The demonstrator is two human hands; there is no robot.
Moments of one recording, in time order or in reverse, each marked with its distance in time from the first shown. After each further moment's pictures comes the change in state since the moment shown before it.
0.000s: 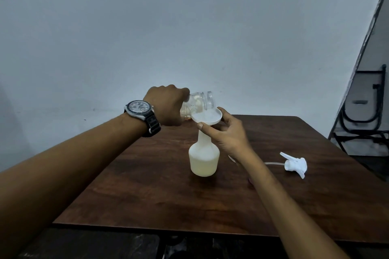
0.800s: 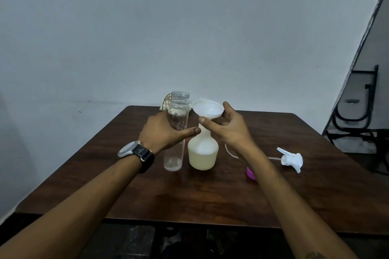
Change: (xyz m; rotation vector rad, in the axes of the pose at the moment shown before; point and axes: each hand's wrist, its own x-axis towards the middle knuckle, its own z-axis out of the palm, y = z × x) left_hand -0.052 0.011 0.078 -0.579 0.110 -0.284; right_hand -0.010 -0.015 -0.004 -0.149 -0.025 0.070
